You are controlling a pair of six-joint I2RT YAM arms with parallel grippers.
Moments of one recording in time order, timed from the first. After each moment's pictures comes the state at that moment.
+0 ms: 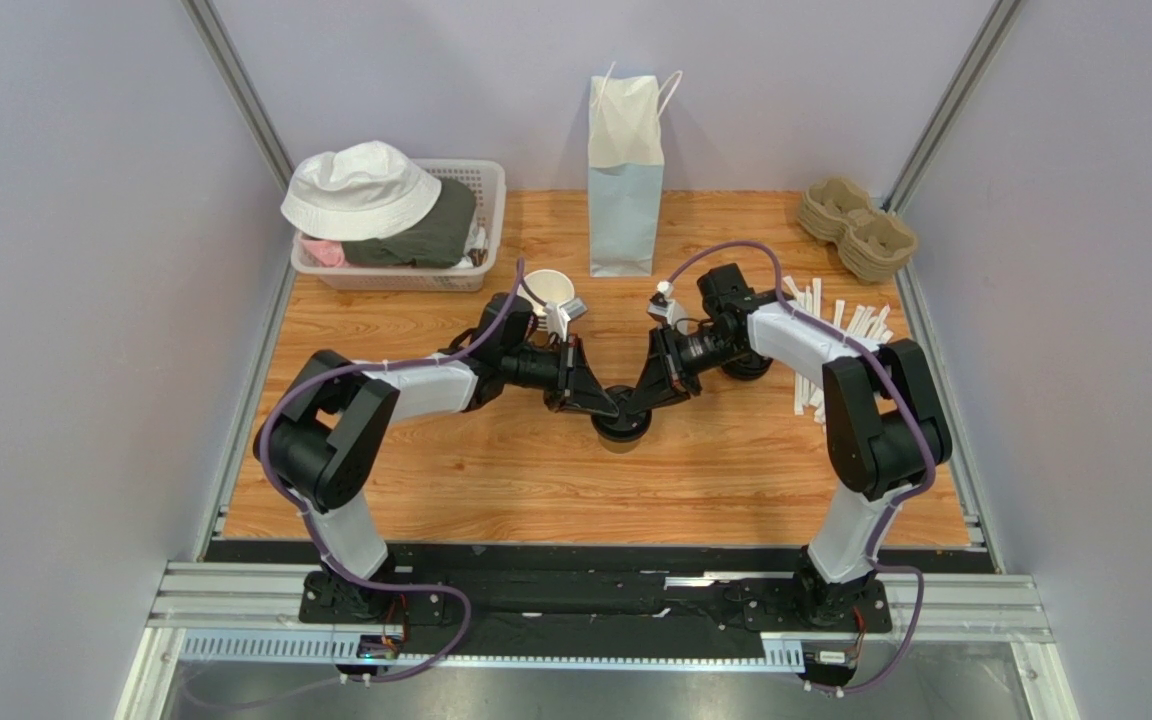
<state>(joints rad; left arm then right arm) -0.55 1.75 0.88 0.27 0.92 -0.81 0.32 1.80 1.17 -0.65 -1.01 0.27</state>
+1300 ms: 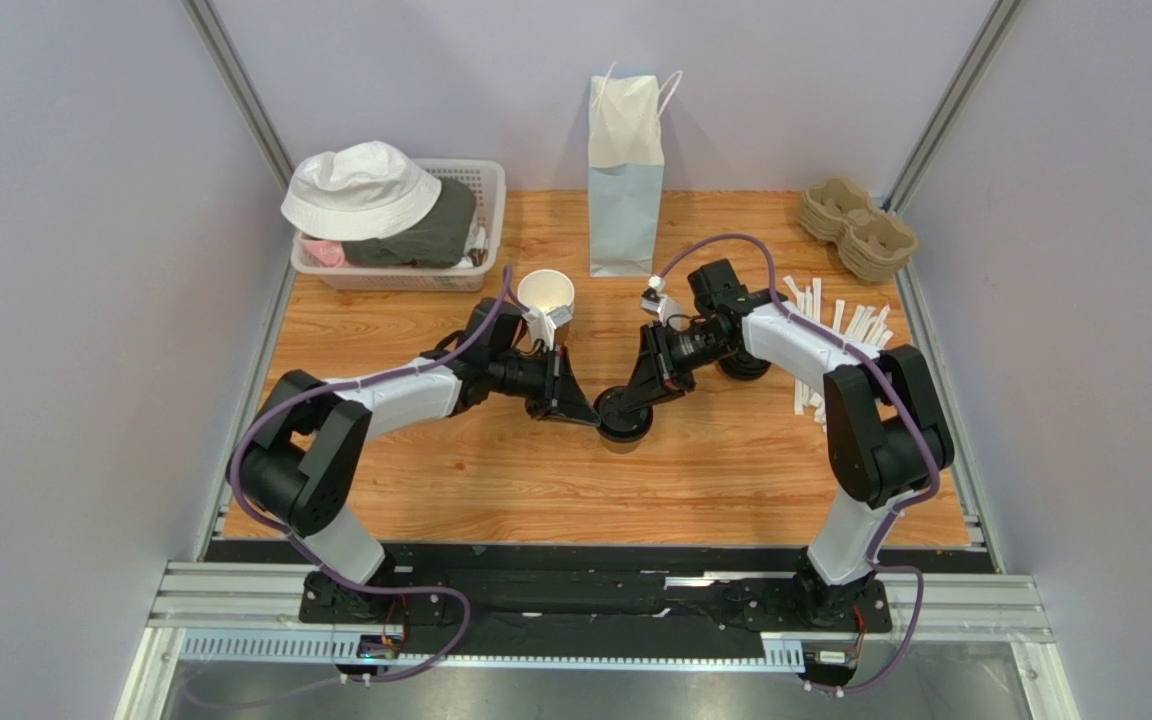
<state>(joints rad) -0.54 1.63 0.84 0.06 0.83 -0.70 0.37 1.77 1.18 -0.61 -0.94 0.30</state>
